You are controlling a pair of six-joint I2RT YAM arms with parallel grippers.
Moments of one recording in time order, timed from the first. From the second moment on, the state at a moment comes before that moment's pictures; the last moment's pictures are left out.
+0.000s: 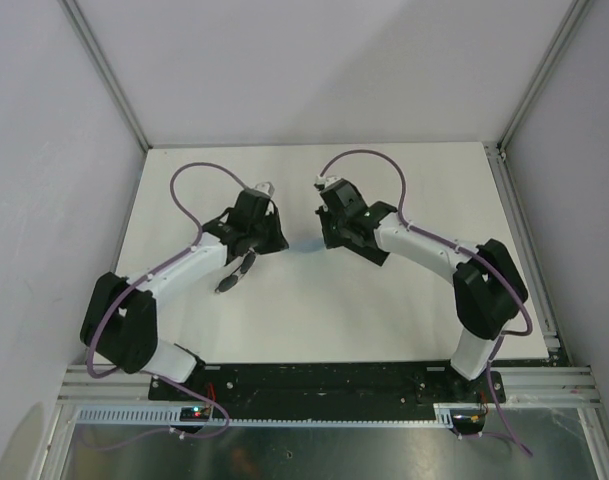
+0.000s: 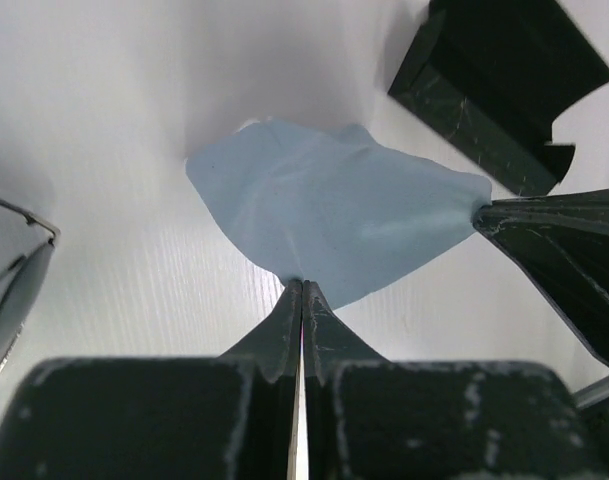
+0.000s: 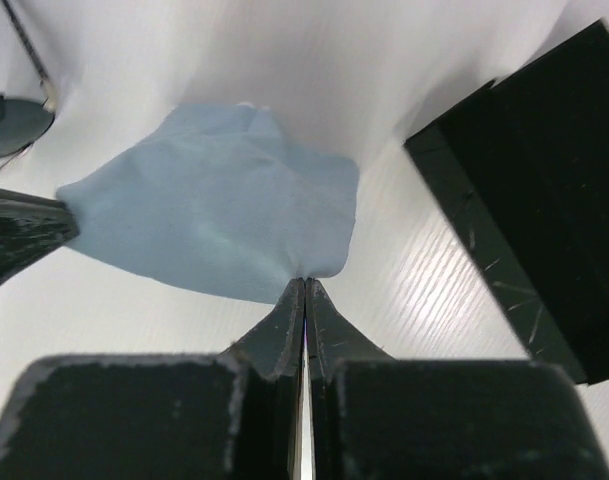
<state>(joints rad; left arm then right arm) -0.51 1.47 1.01 -0.35 0.05 -0.60 0.72 1.77 1.37 -0.46 0.07 0.33</state>
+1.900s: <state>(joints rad) -0.70 1.56 0.94 -0.29 -0.03 -0.63 0.64 1.68 1.09 -0.44 -0.10 0.41</state>
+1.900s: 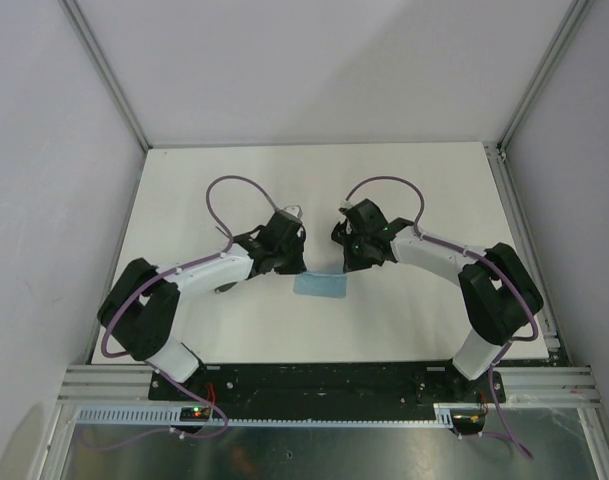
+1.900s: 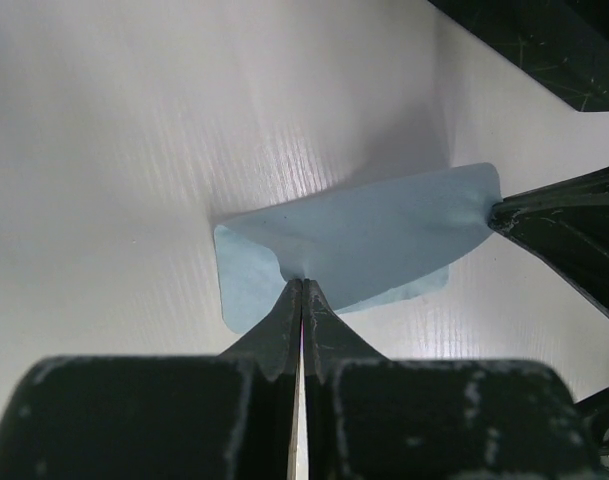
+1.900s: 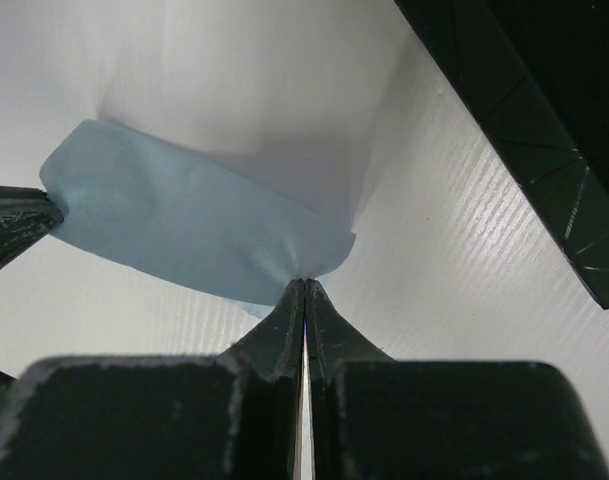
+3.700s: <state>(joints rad) -0.69 1.53 0.80 -0.25 0.04 -0.59 0.79 1.72 1.08 -0.49 -0.03 0.49</state>
